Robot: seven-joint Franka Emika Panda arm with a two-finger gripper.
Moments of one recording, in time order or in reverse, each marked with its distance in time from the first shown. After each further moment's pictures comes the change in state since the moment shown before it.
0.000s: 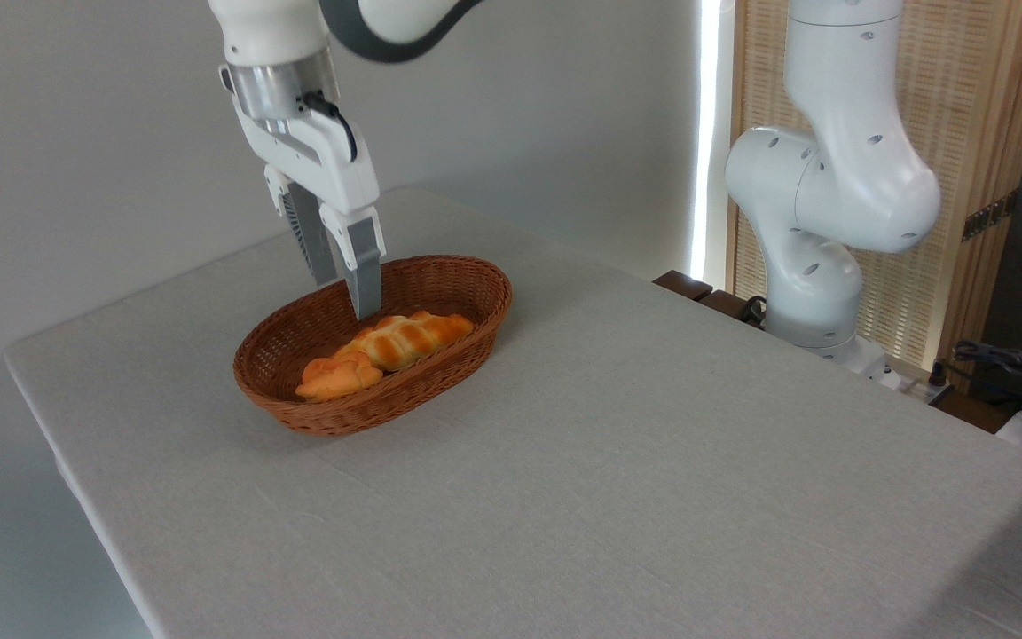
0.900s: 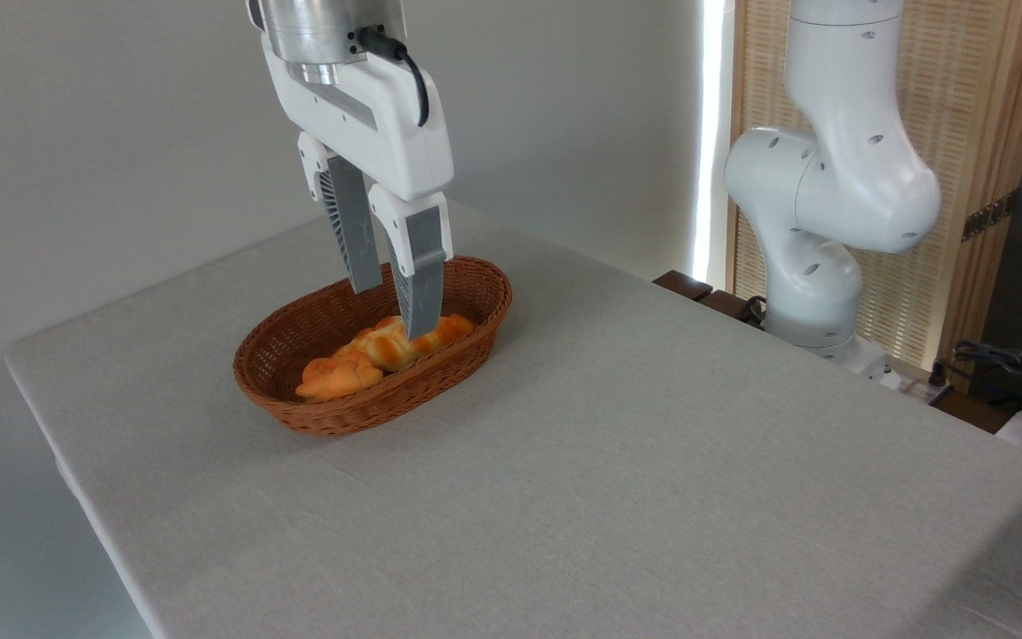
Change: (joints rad) arm 0.005 -0.005 0.324 0.185 0.000 -0.176 0.361
